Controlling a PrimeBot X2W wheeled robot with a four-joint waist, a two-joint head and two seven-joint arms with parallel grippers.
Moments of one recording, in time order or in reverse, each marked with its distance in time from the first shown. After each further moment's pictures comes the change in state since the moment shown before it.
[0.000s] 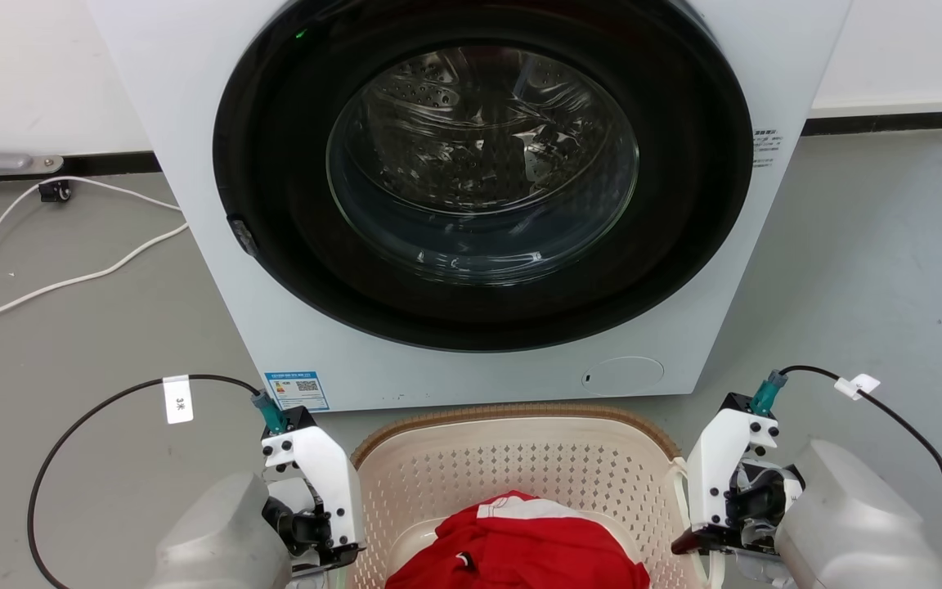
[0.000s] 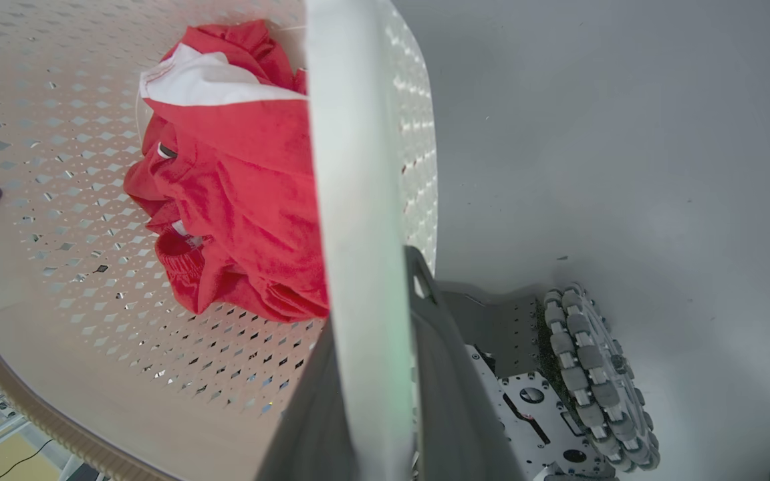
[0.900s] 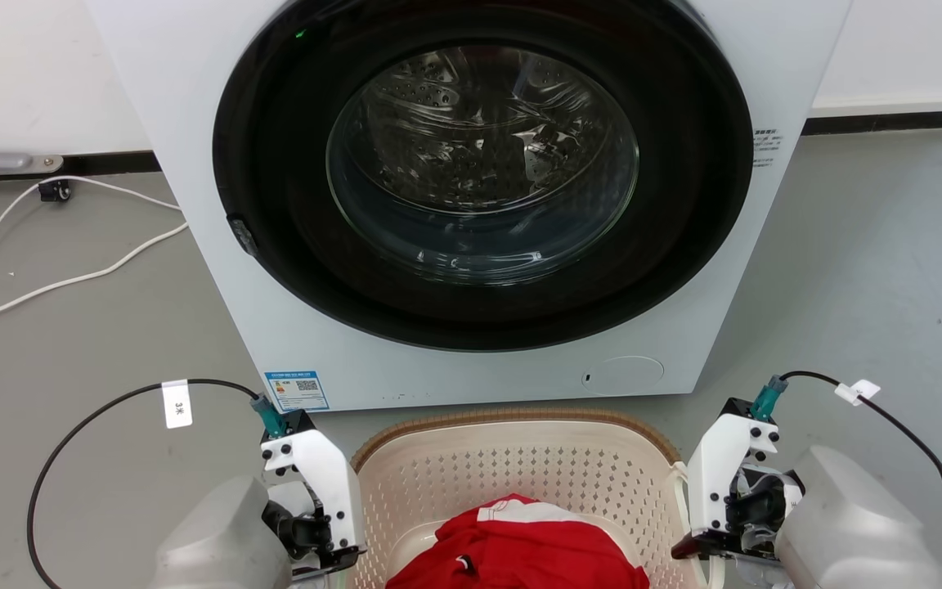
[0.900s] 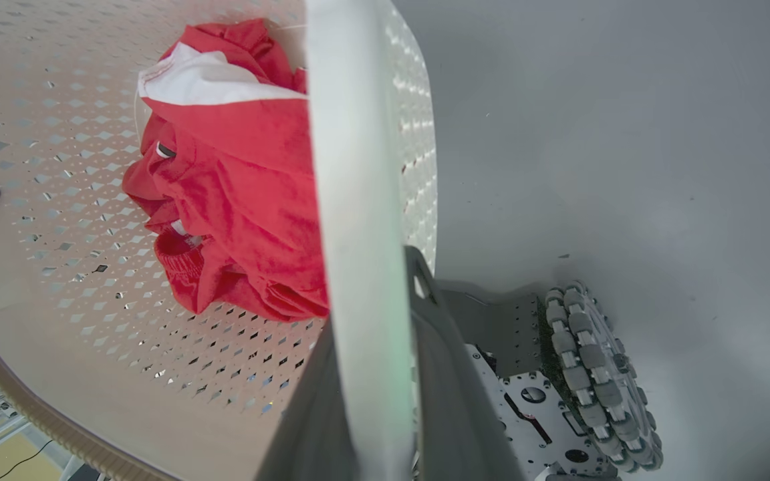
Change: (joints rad) left arm 0.005 -0.001 -0.005 0.003 -0.015 0.000 -0.009; right arm 0.009 -0.001 0.008 0.000 0.009 0.000 -0.008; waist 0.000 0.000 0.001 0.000
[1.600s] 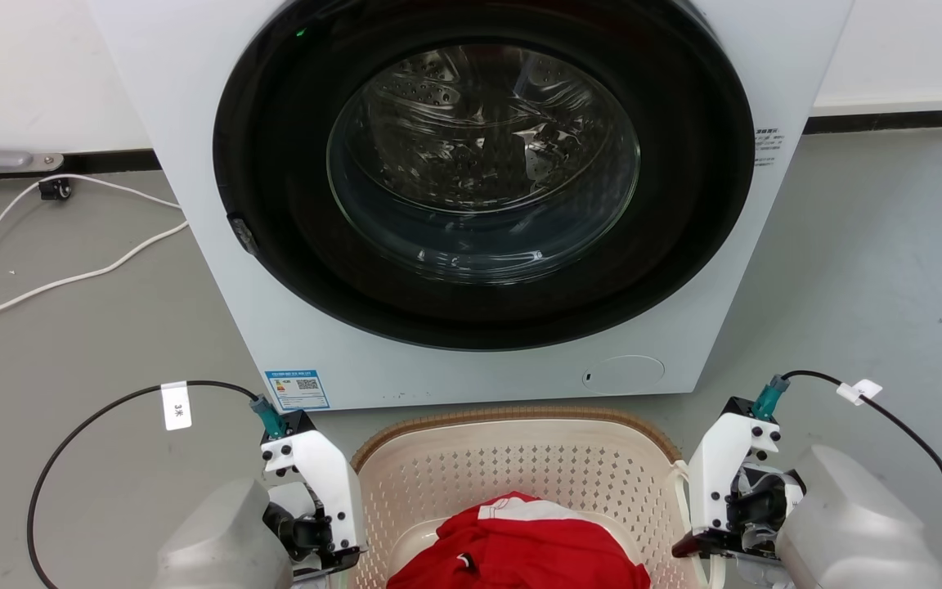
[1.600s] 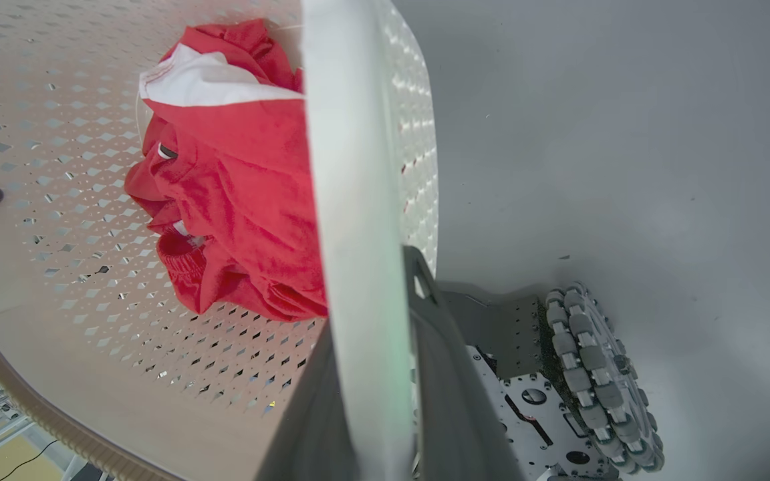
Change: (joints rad) left arm 0.003 -0.001 -0.005 0.001 -0.009 0.000 -0.015; right arm 0.001 0.000 -0.010 0.000 -0.008 0.000 -0.003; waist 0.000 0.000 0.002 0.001
